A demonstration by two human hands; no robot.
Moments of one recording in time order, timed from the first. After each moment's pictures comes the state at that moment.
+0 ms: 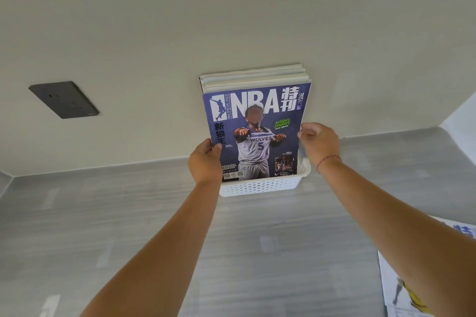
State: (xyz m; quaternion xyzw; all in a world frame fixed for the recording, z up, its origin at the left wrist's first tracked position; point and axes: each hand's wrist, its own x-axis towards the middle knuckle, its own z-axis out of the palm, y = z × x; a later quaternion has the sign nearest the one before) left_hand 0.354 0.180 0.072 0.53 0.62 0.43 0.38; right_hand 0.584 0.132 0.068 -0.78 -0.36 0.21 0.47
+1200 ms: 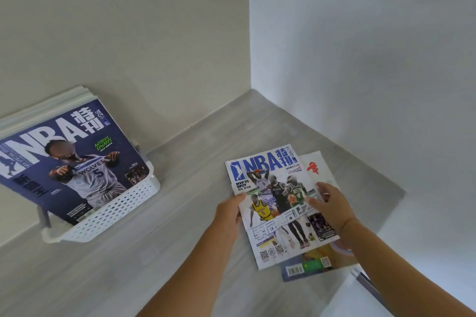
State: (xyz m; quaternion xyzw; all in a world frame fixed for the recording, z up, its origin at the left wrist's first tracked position) left_hand 0.565 -0.081 0.007 0.37 0.54 0.04 0.76; right_hand 0.686 -0.277 0.007 -0.86 -0.05 0.28 0.43
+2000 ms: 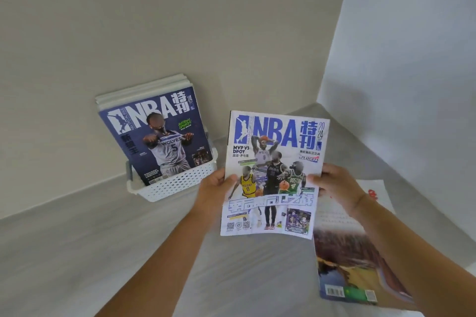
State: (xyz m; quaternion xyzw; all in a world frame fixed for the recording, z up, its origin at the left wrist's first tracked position) left_hand 0.470 -0.001 0.081 0.58 0.43 0.20 0.67; right_hand 0.685 -0.171 0.078 -0.76 -0.28 0.34 0.48
